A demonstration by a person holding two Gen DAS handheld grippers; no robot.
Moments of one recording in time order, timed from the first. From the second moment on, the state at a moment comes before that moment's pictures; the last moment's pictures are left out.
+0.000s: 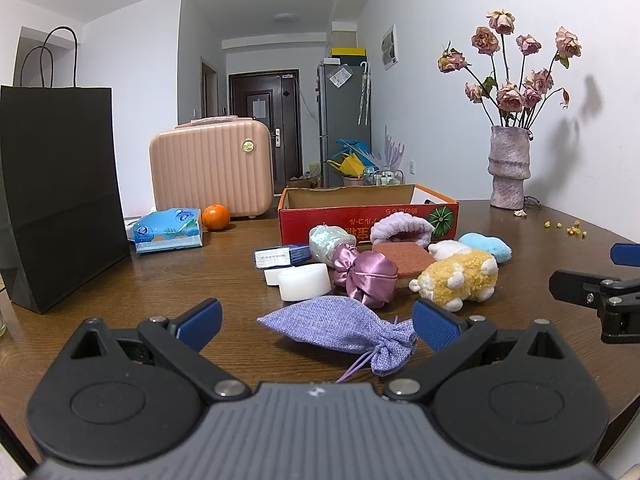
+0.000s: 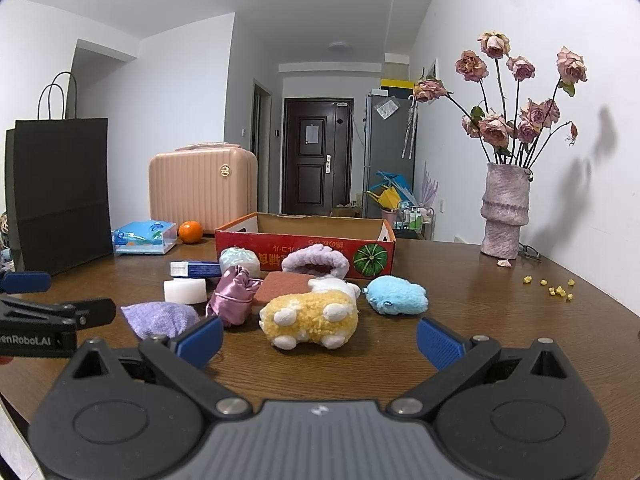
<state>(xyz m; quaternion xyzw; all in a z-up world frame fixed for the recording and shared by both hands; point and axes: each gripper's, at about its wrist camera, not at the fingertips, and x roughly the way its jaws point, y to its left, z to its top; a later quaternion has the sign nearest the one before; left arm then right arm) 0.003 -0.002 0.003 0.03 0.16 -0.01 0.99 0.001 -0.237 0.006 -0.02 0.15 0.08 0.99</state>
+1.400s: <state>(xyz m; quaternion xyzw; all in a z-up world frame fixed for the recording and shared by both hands) 0.002 -0.002 -0.004 0.03 0.16 -0.01 0.99 0.003 -0.232 -0.002 -0.02 0.15 0.08 0.98</state>
